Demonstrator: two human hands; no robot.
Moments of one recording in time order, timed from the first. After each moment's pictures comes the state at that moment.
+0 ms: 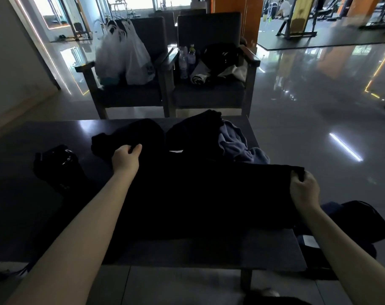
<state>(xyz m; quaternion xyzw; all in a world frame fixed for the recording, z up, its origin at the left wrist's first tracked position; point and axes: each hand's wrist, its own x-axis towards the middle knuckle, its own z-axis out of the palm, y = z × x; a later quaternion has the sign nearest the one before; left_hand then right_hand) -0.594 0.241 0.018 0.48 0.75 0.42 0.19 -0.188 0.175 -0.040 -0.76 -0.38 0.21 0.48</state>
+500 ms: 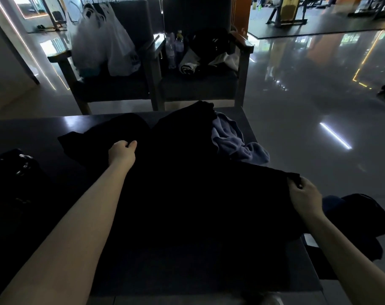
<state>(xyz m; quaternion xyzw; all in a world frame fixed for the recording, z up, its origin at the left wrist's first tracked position) -0.582 0.320 -0.017 0.50 0.78 0.30 0.22 -0.178 0.188 -0.074 -0.79 -0.40 0.24 0.40</state>
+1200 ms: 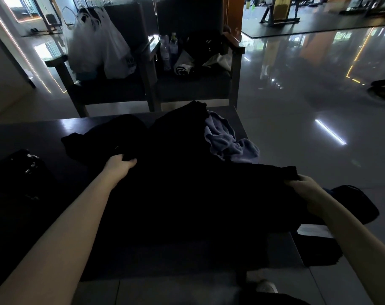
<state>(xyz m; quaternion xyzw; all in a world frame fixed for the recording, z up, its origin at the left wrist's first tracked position) -0.595 0.269 -0.014 0.51 0.71 0.29 0.37 -0.151 0.165 -0.044 -0.71 -0.33 0.48 0.39</state>
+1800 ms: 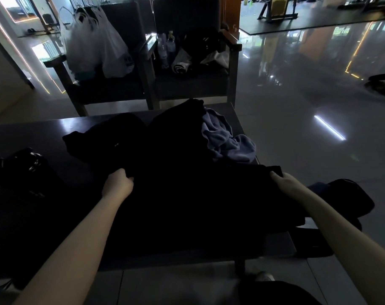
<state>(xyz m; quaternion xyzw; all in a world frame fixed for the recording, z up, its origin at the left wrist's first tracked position) -0.593 0.228 -0.036 0.57 0.78 0.11 0.24 -0.158 0.178 -0.068 -0.74 -0.43 0.43 0.29</state>
